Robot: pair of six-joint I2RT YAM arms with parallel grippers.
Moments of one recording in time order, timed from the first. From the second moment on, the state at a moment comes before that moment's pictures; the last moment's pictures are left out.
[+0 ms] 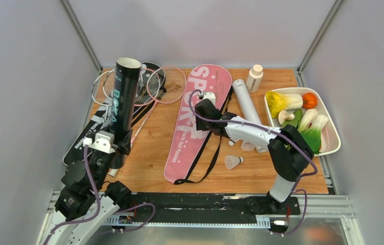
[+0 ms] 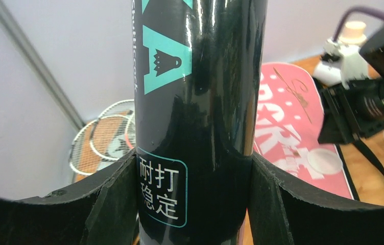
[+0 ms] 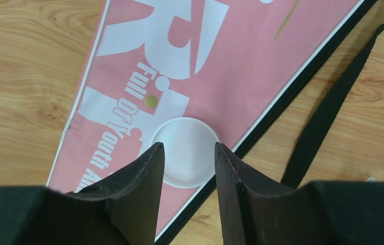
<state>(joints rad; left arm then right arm) -0.62 0.12 0.69 -0.39 -0.35 0.21 0.80 1.73 1.18 -0.23 0.31 0.49</state>
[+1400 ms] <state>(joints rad) -0.62 0.26 0.54 -0.42 0.12 0.34 0.64 1.83 1.19 -0.29 0.05 0.29</state>
